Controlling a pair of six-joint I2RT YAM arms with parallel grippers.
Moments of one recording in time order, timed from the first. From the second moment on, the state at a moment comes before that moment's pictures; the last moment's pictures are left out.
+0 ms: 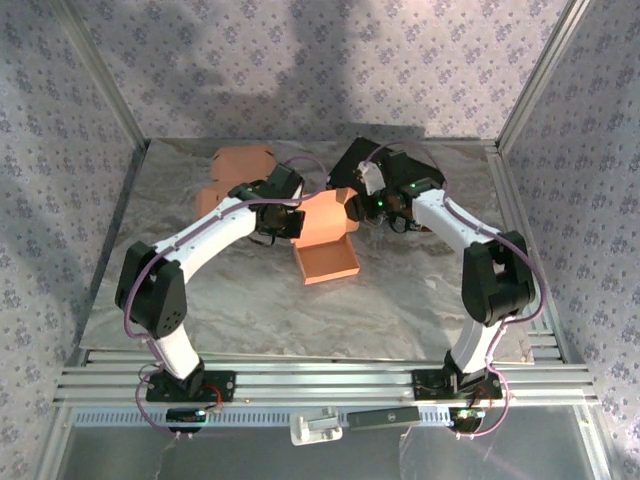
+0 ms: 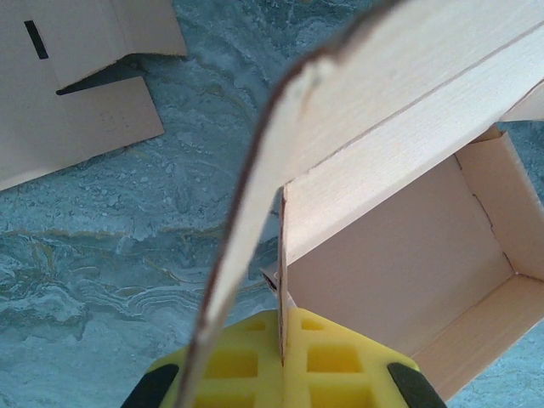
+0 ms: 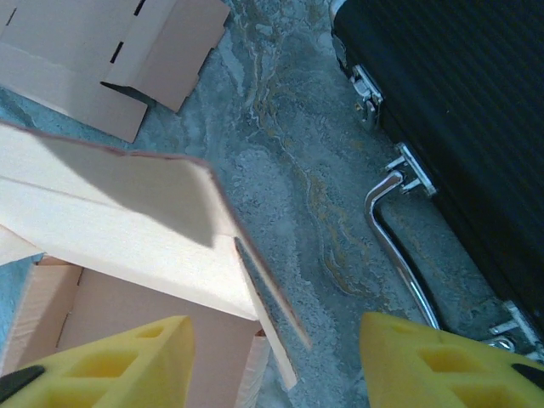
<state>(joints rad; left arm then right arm) -0.62 1.72 1.43 -0.82 -0.04 -0.37 0.37 1.77 1.35 -0.49 -0.33 -0.01</state>
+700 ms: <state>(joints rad) -0.60 1.74 1.45 -0.83 -0.04 -0.37 0.42 1.78 1.32 -0.44 -0.26 0.00</state>
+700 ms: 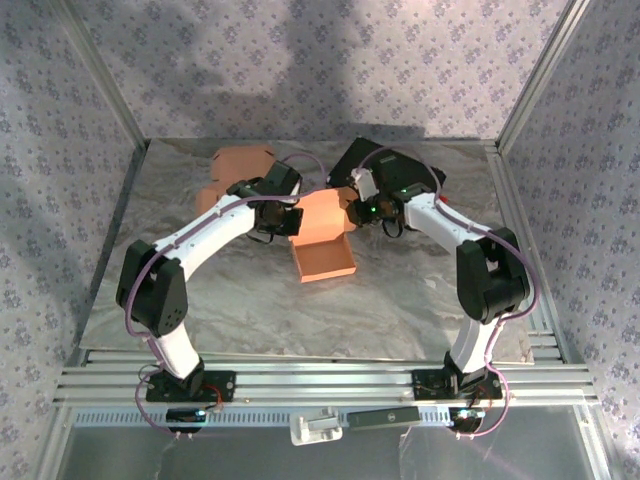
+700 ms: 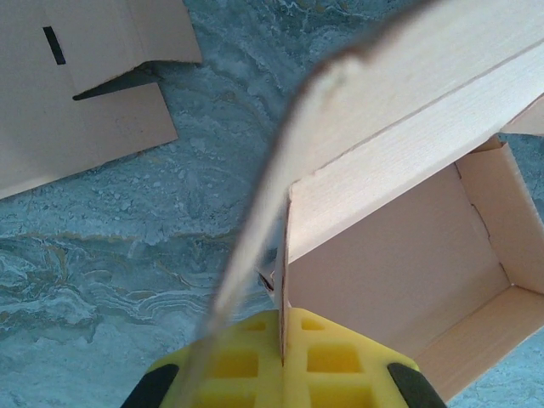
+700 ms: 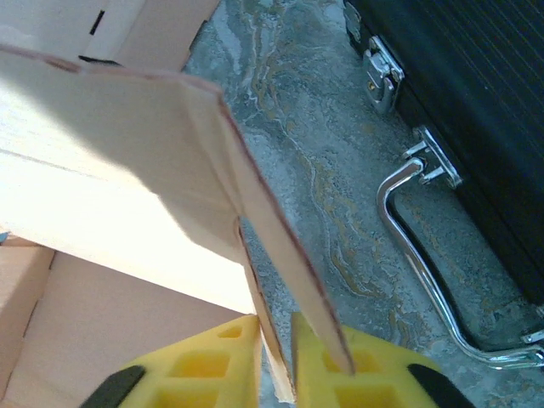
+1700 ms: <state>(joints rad) -0.62 1.61 1.10 -0.37 -0.07 -0.60 0.77 1.47 0.82 0.03 0.41 0.42</state>
